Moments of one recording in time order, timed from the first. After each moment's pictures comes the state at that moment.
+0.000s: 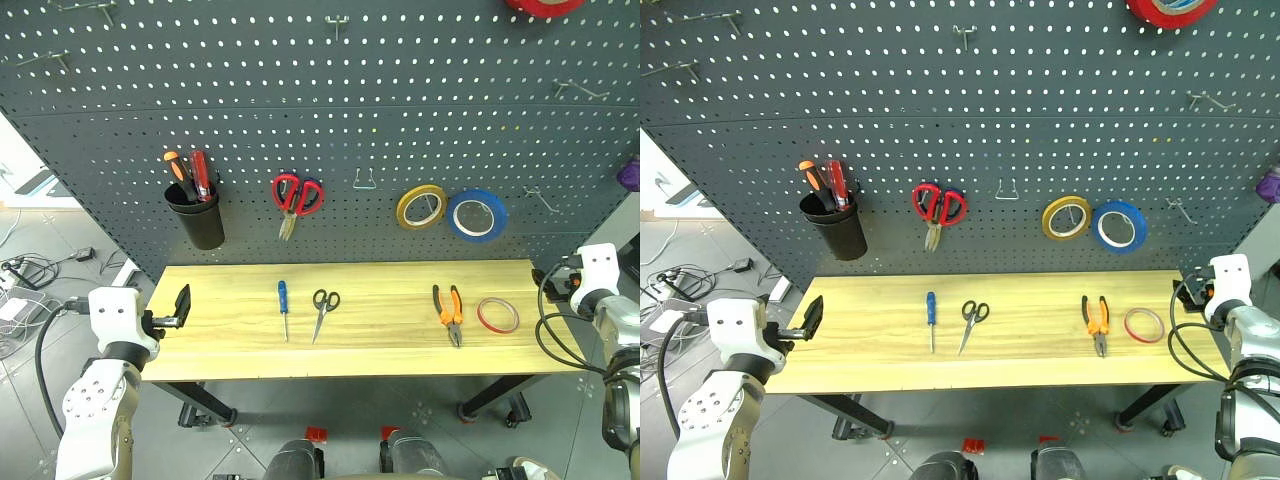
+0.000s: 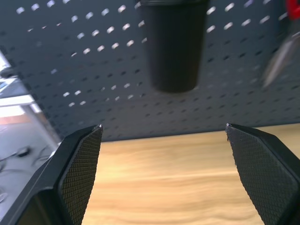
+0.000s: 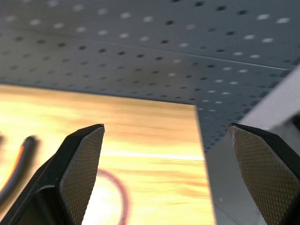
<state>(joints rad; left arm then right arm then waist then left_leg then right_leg) 0.16 0.43 0.37 -0.25 -0.26 0.24 -0.31 -0.53 -0.72 -0.20 1.09 0.09 -0.16 0.62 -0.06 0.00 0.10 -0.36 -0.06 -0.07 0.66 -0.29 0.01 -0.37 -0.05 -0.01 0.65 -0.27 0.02</state>
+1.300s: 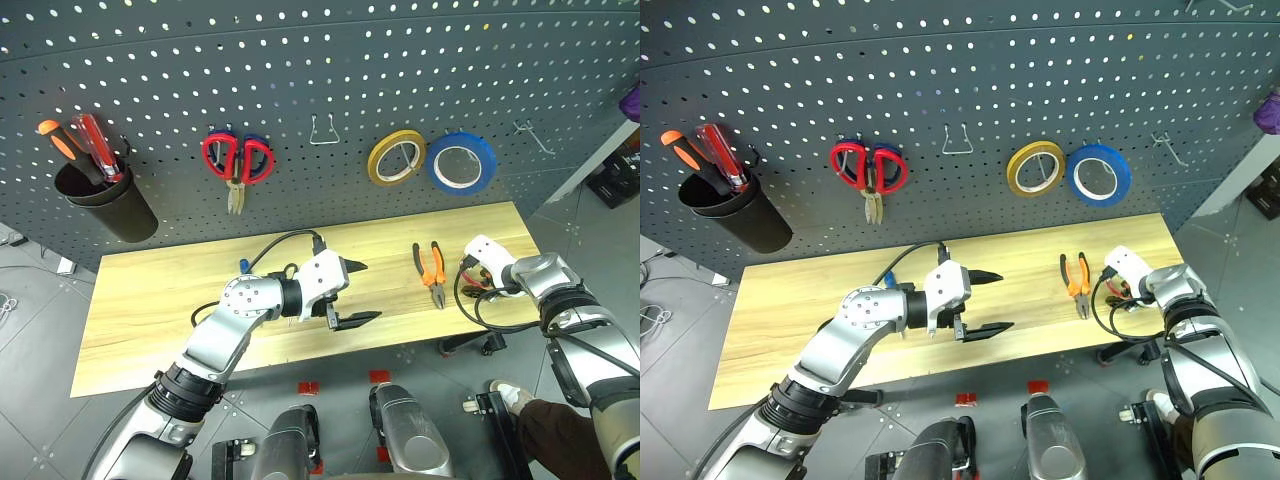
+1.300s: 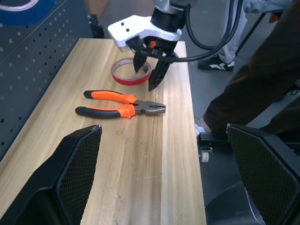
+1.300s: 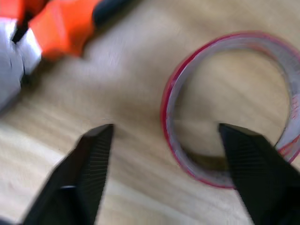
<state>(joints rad) -0.39 0.46 -0.35 -0.15 -0.18 0.25 -0.92 -0.90 -0.56 0.27 1.23 -0.28 0.20 0.80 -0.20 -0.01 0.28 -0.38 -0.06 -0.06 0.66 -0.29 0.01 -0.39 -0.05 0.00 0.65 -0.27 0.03</state>
